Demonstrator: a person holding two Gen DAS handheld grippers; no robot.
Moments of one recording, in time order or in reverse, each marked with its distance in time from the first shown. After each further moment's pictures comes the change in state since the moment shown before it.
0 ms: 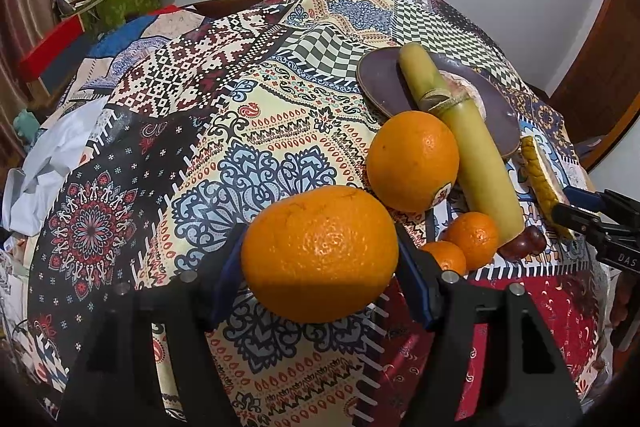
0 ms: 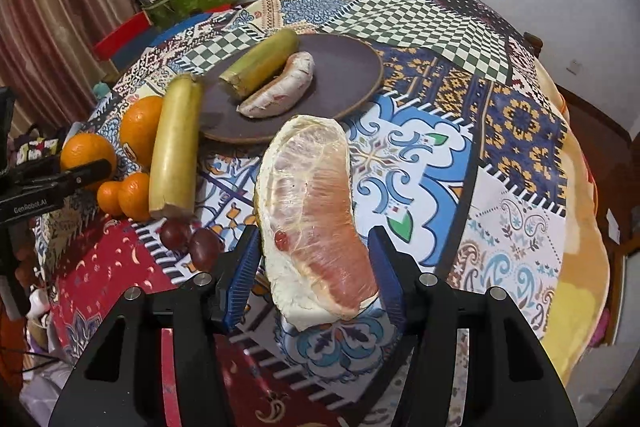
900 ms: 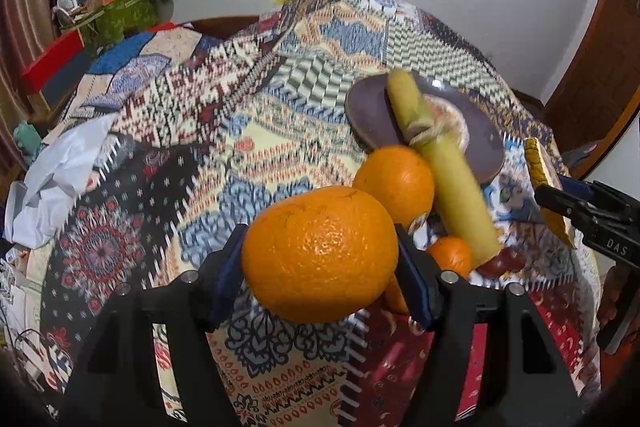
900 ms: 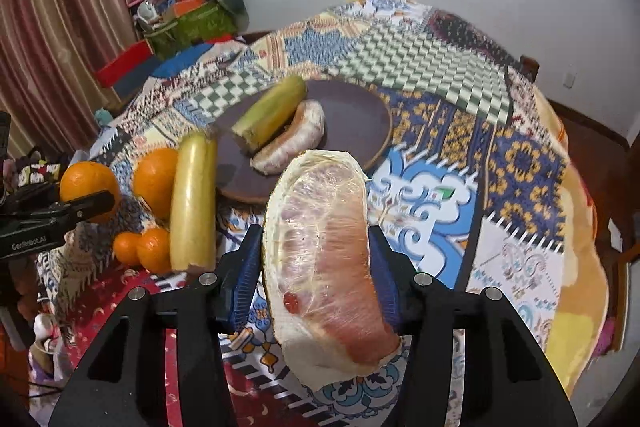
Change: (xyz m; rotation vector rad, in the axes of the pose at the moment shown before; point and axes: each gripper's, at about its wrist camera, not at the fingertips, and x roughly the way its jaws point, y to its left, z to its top) left arm -0.022 -0.007 0.017 0.011 -0.061 -0.013; right arm -0.013 0.012 0.025 0.015 -0.119 -0.005
